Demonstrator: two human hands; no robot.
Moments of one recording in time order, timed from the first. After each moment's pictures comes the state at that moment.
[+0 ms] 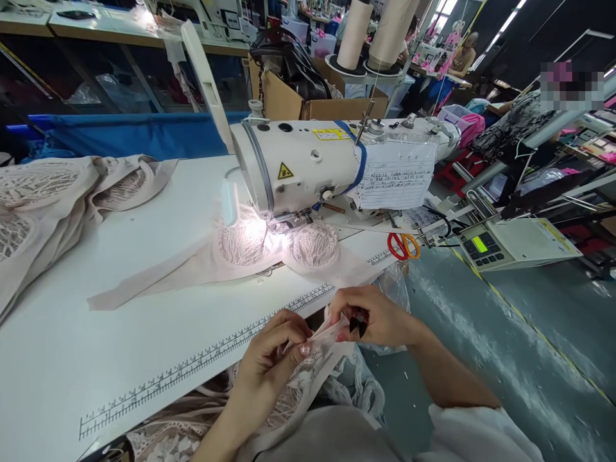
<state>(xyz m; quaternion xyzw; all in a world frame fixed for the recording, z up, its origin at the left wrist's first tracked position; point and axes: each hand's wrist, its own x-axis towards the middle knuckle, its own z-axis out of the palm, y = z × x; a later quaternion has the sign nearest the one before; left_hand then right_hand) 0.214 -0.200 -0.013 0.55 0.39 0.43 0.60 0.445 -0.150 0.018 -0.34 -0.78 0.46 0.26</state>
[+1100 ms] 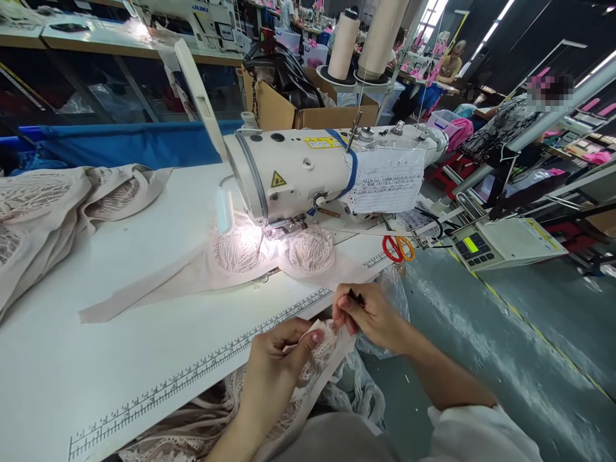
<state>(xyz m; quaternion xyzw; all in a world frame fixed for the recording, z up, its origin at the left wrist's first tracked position) 0.244 -0.200 0.013 0.41 0.55 0.38 0.62 0.431 -0.158 0.027 -0.44 -0.68 0.49 0.32</state>
